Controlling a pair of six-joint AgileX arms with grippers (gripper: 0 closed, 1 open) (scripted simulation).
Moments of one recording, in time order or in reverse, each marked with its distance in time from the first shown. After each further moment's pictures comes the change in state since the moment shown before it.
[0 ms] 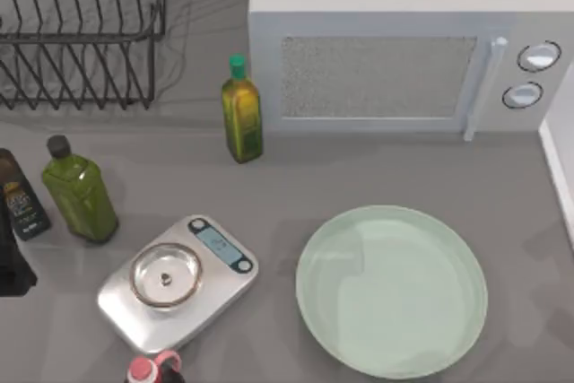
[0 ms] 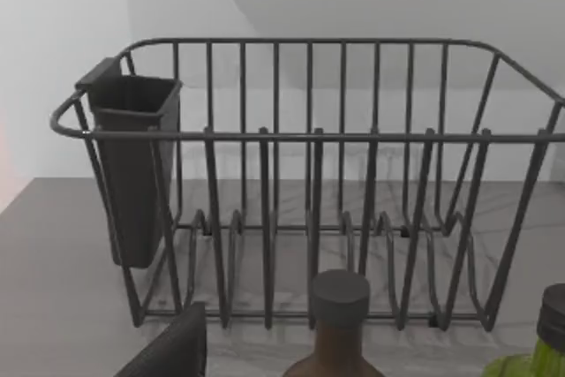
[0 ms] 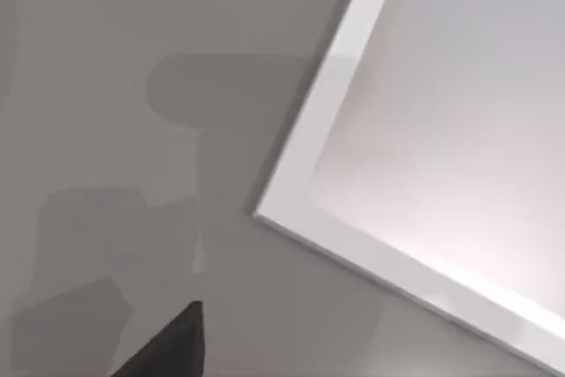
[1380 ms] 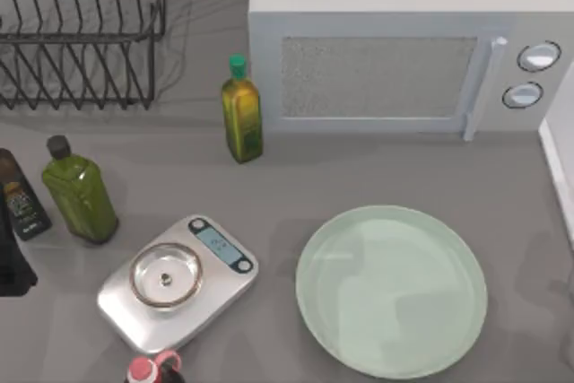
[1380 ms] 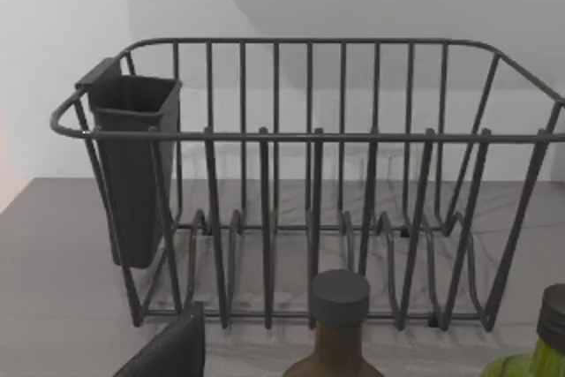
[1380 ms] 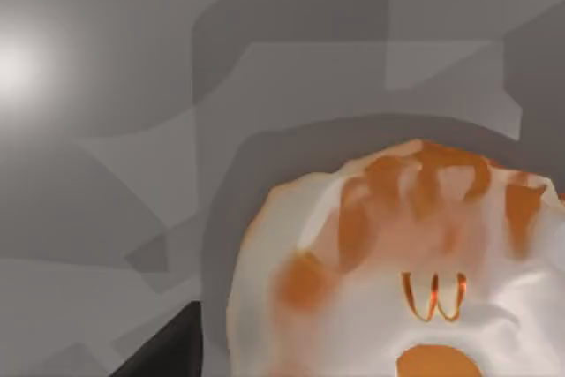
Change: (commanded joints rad) left arm 0.000 0.000 0.000 0.000 0.000 0.000; right arm 0.020 0.777 0.264 -0.262 0.001 -0.501
